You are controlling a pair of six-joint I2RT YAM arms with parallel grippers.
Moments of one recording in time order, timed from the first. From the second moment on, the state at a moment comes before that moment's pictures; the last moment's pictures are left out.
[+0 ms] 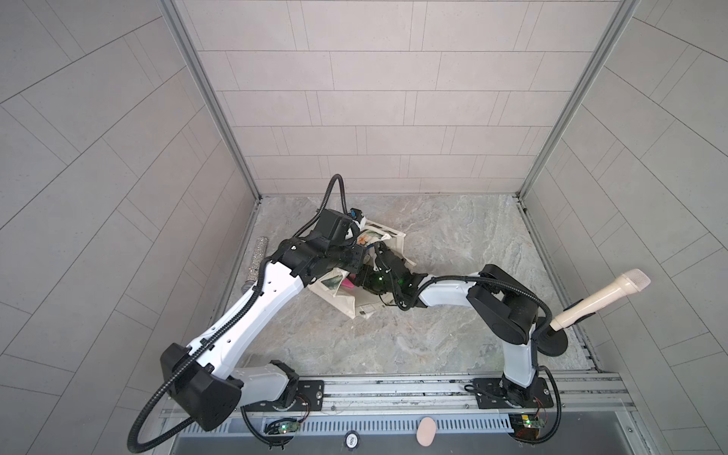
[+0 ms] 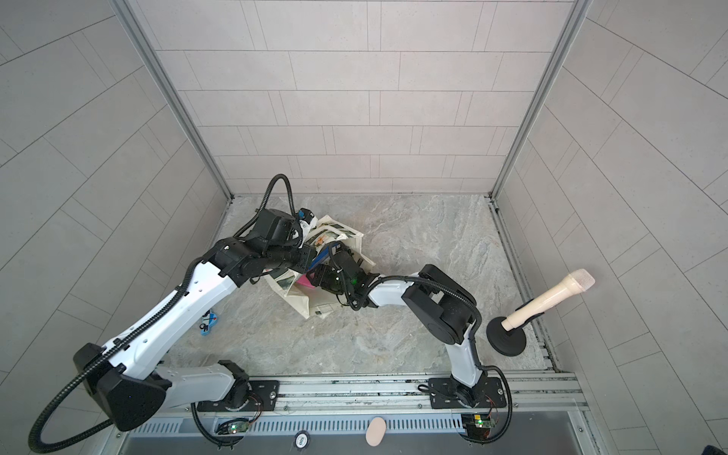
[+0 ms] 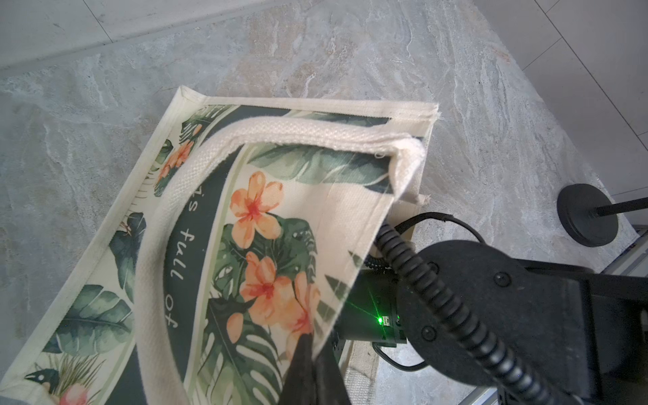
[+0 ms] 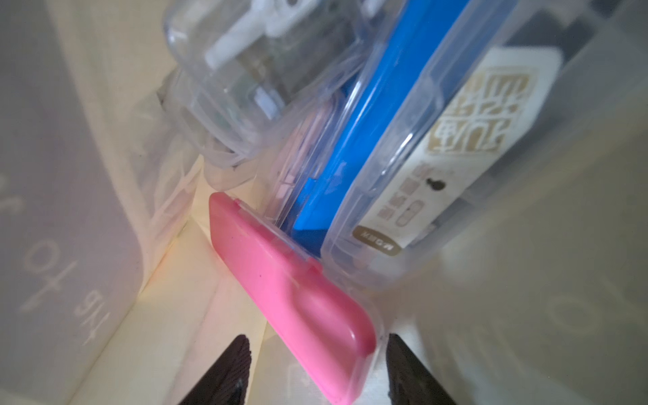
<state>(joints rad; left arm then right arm) -0.55 1.28 1.31 -0.86 0.08 -0.16 0.84 1.96 1.10 0.38 -0.19 1.14</state>
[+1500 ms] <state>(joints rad) -0.55 1.28 1.31 -0.87 0.08 -0.17 0.84 2.05 1.12 0.65 -0.29 1.21</state>
